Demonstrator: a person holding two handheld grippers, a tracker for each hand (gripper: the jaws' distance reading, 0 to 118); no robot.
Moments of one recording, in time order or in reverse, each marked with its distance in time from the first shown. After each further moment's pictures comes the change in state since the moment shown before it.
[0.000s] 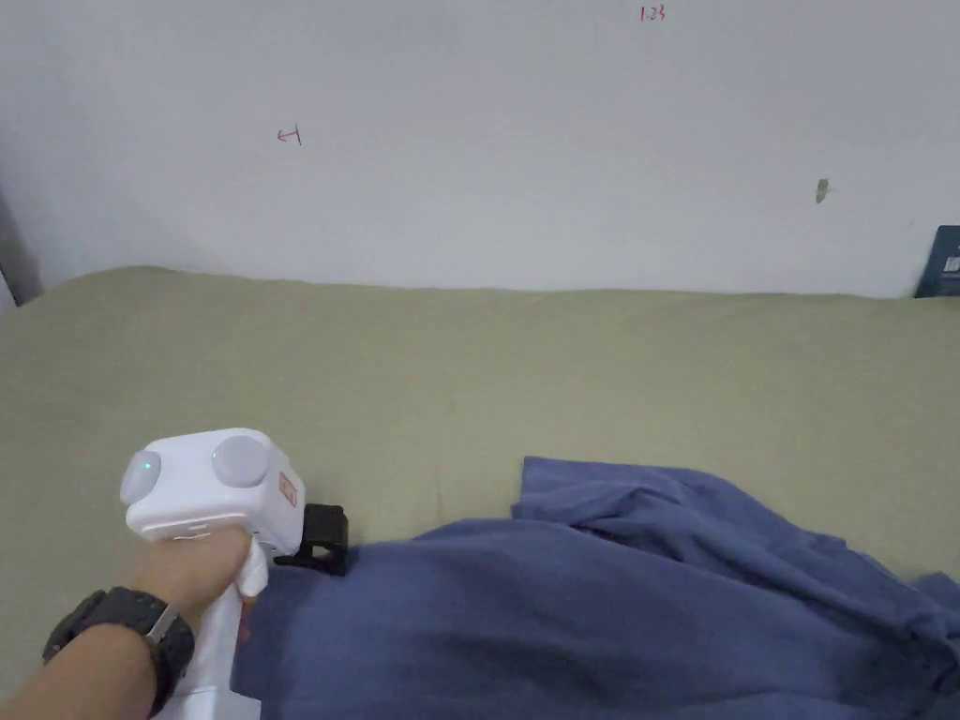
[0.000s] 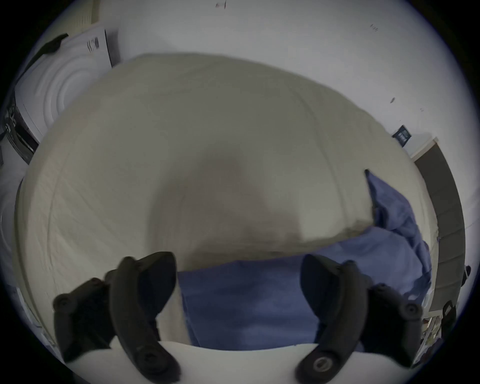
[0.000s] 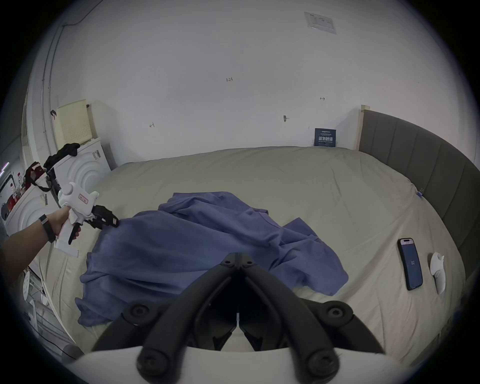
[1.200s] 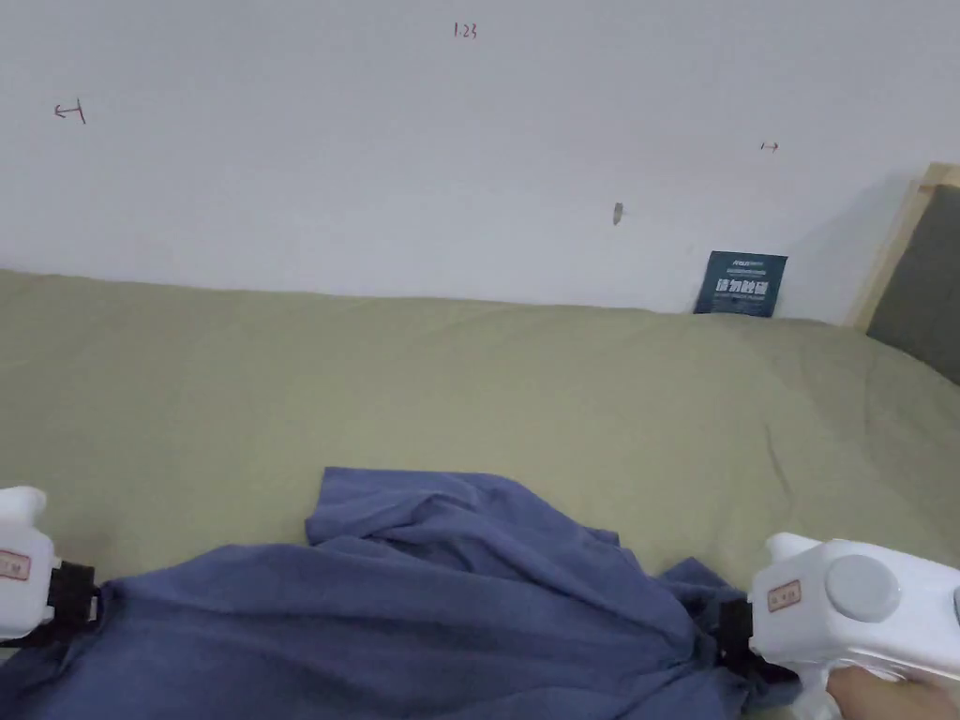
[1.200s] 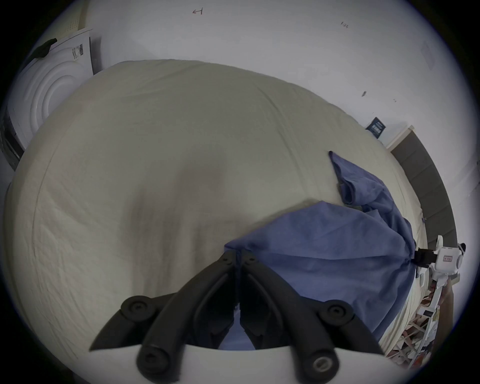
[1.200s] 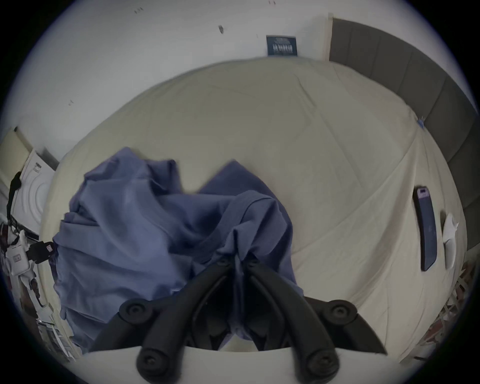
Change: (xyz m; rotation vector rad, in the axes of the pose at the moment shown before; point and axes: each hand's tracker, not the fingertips) left arm 0.012 -0.043 0.027 0.188 -0.220 -0.086; right arm 0.096 0.021 -0.146 -0.445 -0.182 -0.230
